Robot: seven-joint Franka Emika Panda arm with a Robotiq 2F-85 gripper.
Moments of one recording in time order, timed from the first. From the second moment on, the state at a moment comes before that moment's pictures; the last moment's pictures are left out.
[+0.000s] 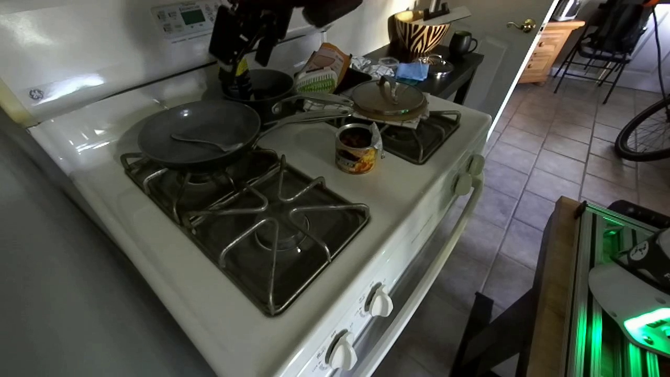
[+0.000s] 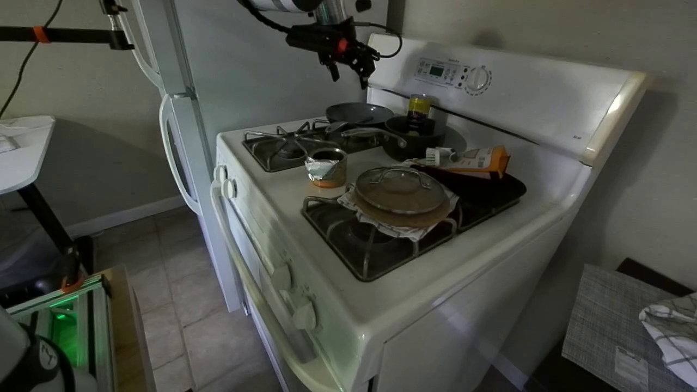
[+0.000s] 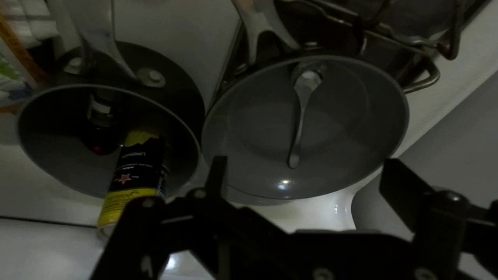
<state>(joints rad) 0.22 0.26 0.13 -1.78 -0.05 2.51 0.08</state>
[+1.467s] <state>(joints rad) 0.28 0.83 0.15 -1.03 -0.07 2.11 0.00</state>
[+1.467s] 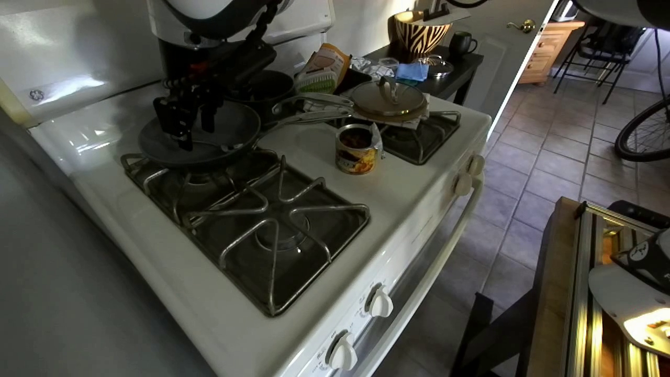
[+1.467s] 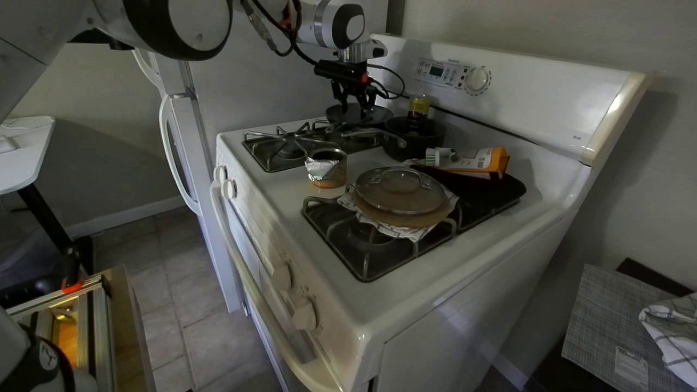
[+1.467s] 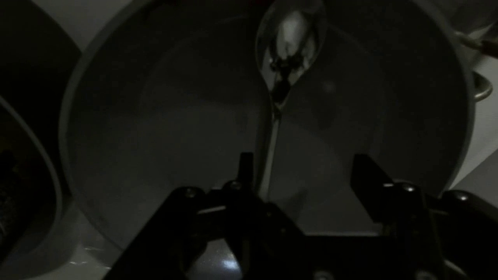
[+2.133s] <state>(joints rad) 0.28 0.87 0.15 -1.00 -0.07 2.11 0.00</state>
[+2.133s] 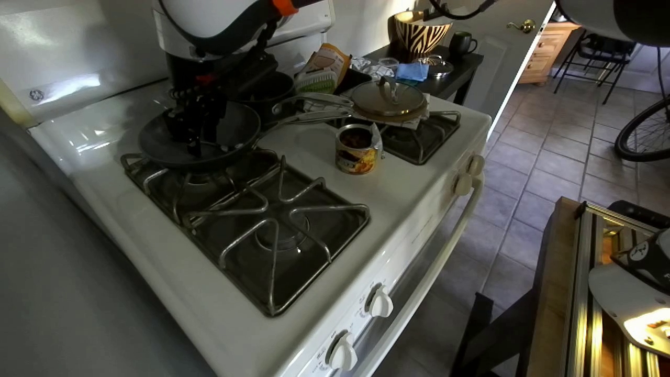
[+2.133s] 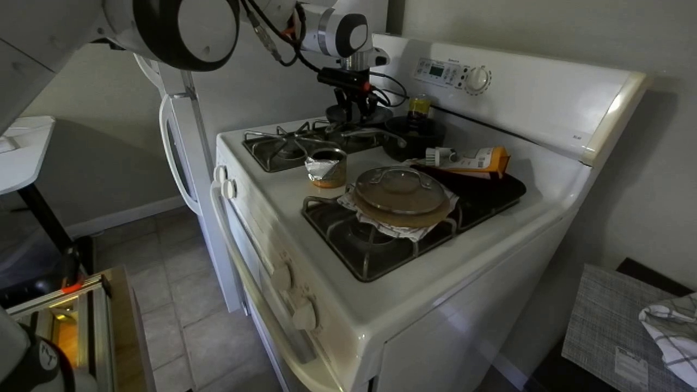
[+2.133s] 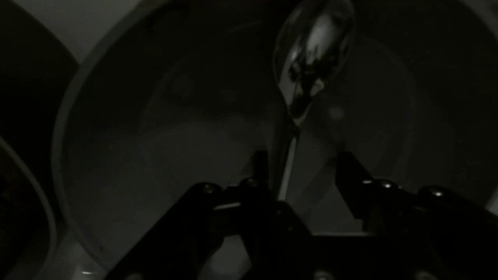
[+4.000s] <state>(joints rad) 0.49 0.38 -0.09 -1.40 -0.37 2.24 0.69</state>
